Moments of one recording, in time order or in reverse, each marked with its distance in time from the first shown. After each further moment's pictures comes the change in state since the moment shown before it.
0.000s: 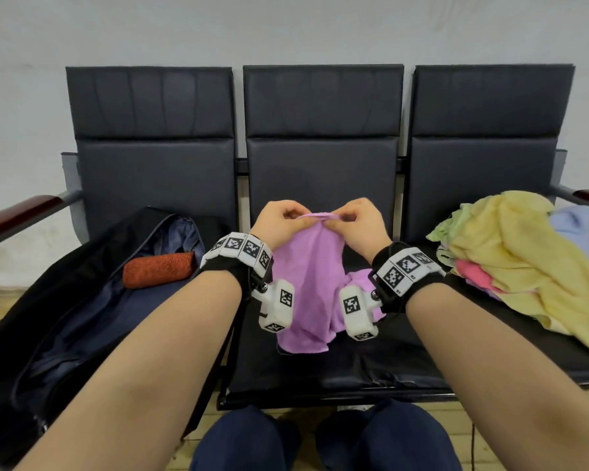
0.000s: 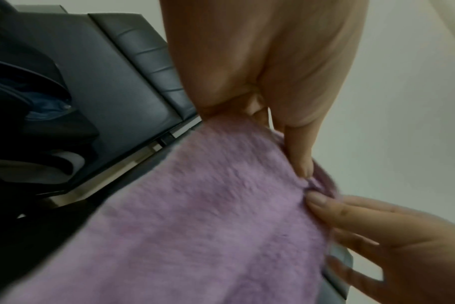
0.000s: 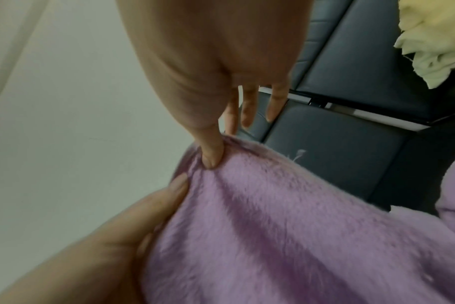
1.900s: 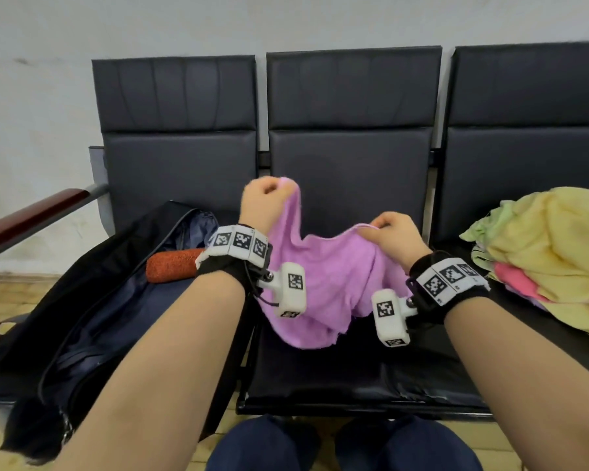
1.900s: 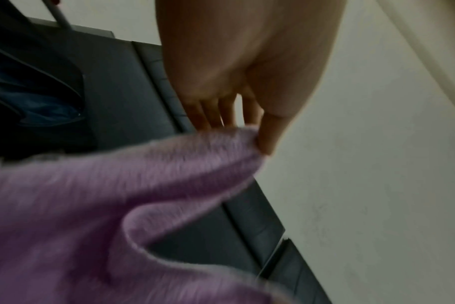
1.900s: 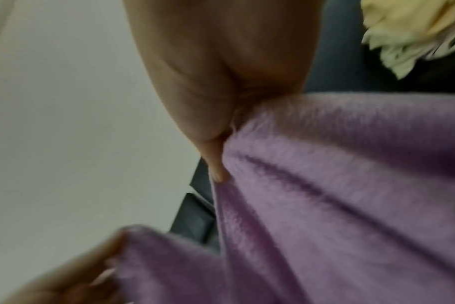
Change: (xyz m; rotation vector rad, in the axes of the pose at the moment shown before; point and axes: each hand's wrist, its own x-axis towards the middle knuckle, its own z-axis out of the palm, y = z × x) left_hand 0.012 0.005 -0.043 0.007 0.443 -0.155; right_hand 0.014 0.032 0.007 0.052 -0.047 0.221
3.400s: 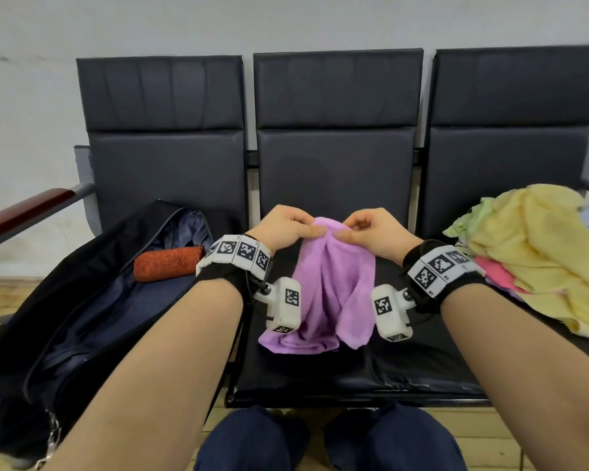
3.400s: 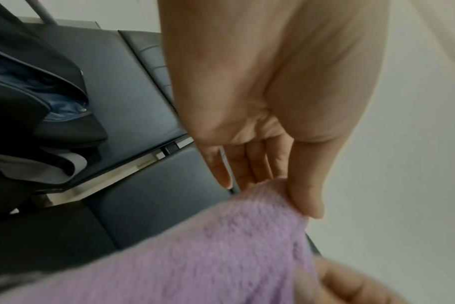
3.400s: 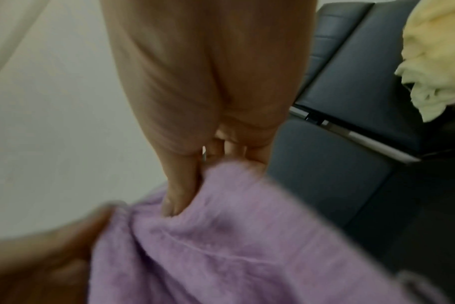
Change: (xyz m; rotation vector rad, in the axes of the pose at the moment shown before) left_hand -0.038 -0.002 0.022 -0.011 -0.571 -0.140; right_hand -0.017 -0.012 -0.016 0.067 -0.297 -0.179
